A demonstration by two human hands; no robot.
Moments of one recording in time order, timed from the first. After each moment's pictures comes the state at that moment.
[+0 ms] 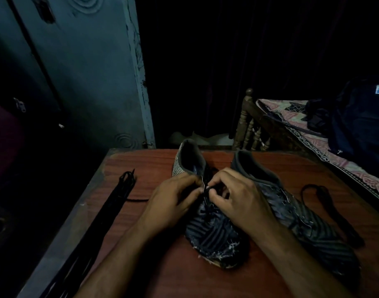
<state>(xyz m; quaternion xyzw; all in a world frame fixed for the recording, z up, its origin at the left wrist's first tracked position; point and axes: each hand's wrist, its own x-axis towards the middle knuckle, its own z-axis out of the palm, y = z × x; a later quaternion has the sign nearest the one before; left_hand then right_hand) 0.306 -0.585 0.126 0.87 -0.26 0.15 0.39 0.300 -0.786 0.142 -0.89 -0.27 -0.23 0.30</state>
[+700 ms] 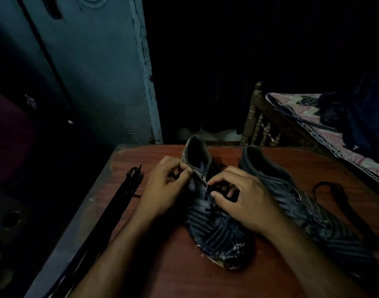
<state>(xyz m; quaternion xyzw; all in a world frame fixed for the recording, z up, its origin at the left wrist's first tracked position) 0.309 -0.572 0.137 0.83 -0.08 0.15 0.53 0.299 -0.787 0.142 -0.89 -0.27 -0.13 0.35</state>
